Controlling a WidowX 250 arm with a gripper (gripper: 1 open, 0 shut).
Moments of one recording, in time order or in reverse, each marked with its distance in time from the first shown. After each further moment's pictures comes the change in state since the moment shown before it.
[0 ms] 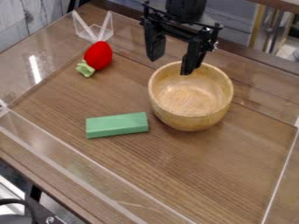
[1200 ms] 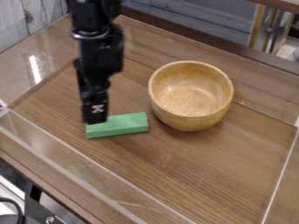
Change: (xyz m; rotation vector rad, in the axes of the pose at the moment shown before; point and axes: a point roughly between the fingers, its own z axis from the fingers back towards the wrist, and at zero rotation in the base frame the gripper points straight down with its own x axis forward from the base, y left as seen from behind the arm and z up) arm -0.089 0.080 -0.054 0.020 0.007 -0.634
